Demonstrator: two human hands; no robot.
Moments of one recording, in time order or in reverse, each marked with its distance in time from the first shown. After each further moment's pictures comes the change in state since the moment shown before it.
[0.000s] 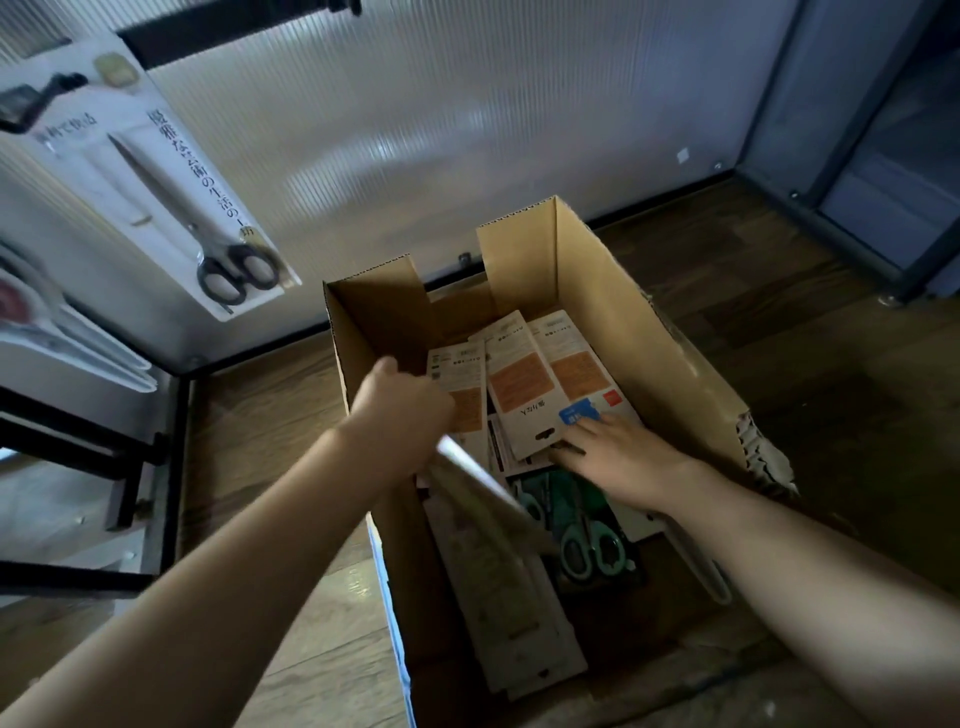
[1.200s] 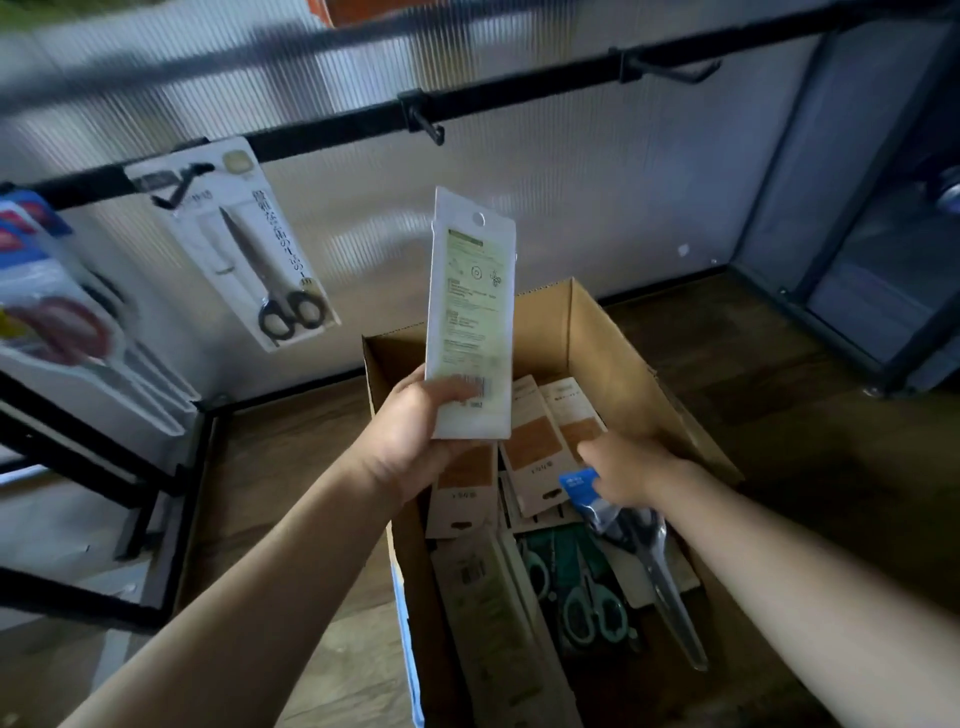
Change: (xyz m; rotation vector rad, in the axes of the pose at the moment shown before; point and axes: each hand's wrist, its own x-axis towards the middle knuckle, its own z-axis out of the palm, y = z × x) left_hand -0.029 -0.015 -0.028 -2.624 0.295 -0.091; right_hand 0.017 0.024 -0.057 0.365 -0.182 0.376
